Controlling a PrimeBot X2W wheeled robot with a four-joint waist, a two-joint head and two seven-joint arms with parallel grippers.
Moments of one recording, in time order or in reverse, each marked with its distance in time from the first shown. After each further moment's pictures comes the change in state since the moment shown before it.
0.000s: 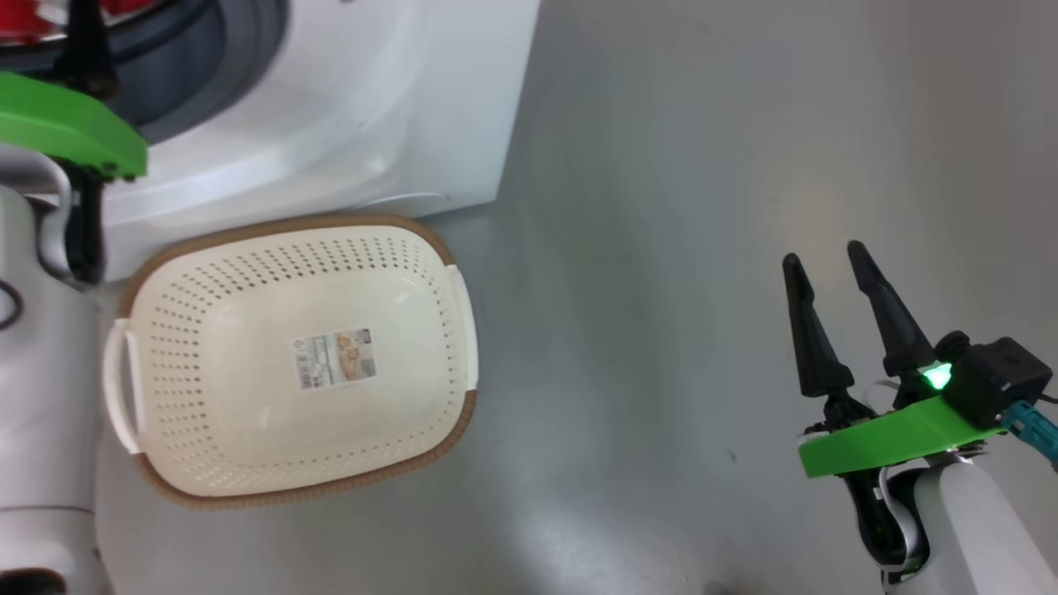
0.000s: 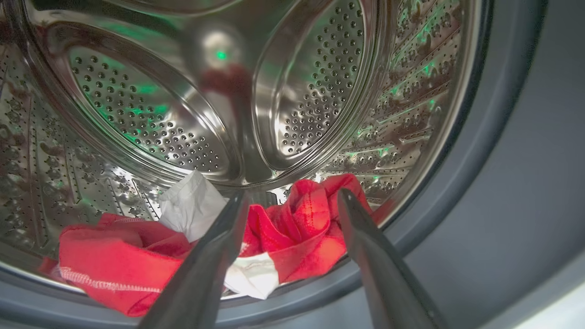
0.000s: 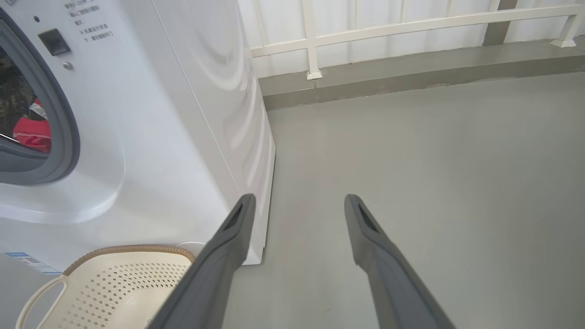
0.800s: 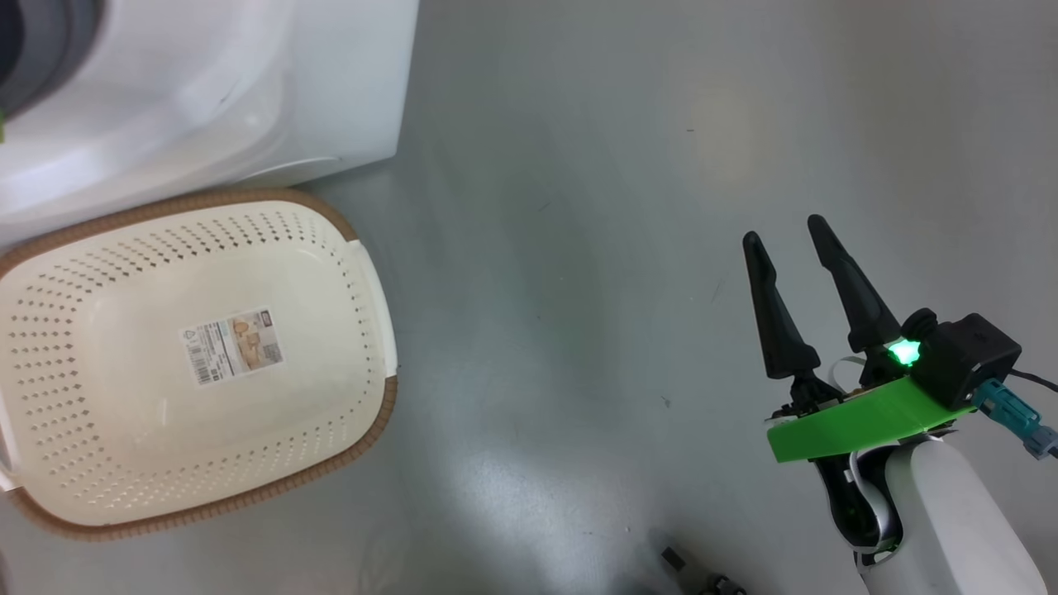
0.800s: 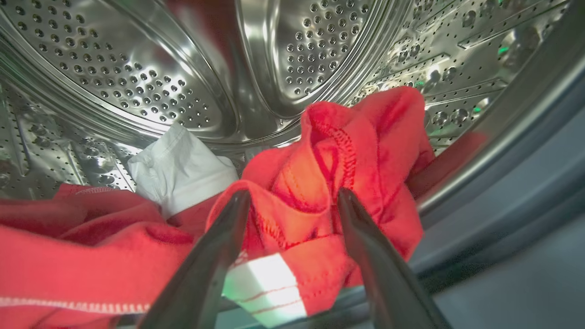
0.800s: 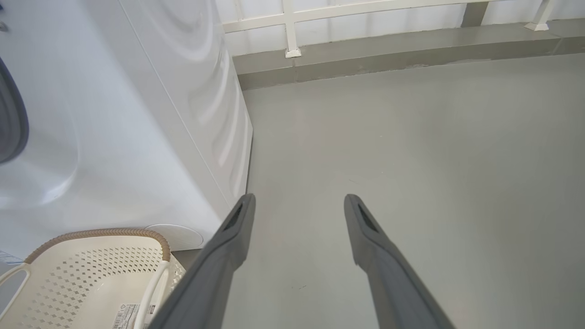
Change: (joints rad) left arm -0.145 0.132 0.022 0.184 0.107 0.013 0.000; right arm -0.060 0.016 0.067 -0.004 0.010 0.000 0.000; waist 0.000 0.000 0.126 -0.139
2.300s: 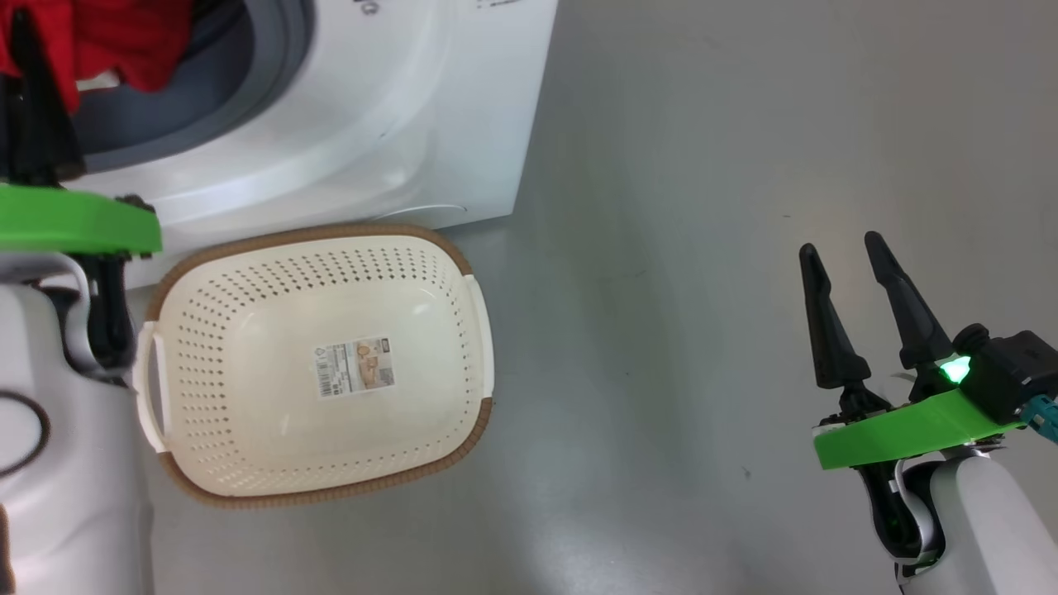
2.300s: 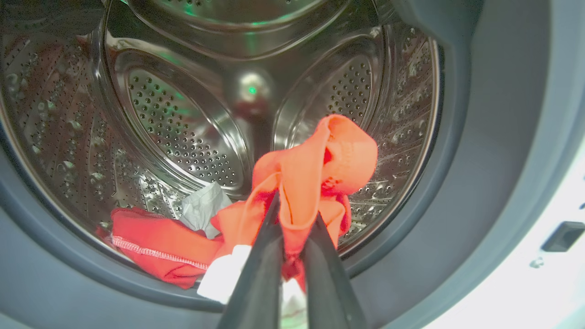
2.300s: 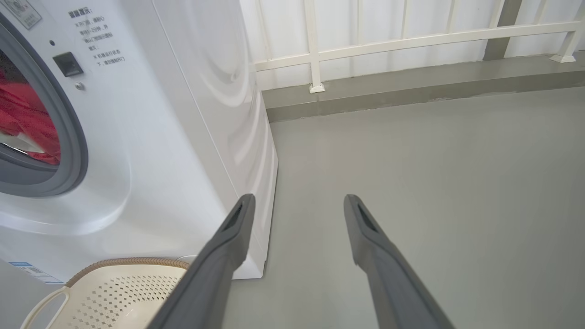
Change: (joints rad) left arm 0.380 -0.217 0.150 -0.490 -0.101 -0.024 0.000; right arm 0.049 -0.034 -0.072 -0.004 0.003 0.000 0.000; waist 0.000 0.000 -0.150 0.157
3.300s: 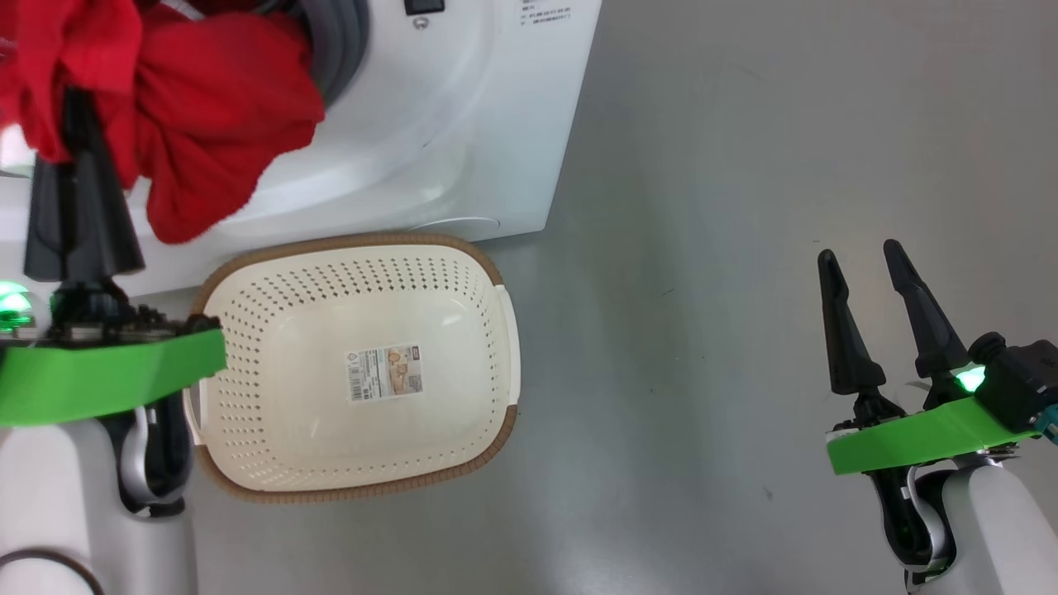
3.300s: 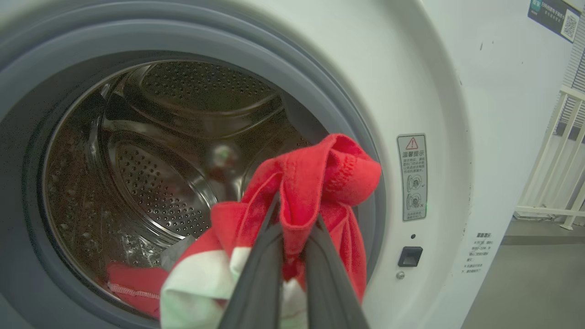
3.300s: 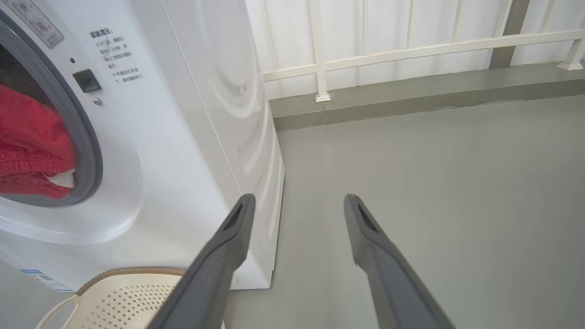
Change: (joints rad) left arm 0.330 -0.077 -0.058 -0.555 -0.029 0.000 0.000; right arm 0.023 -0.001 -0.034 -0.007 -0.004 0.000 0.000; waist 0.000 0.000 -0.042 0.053
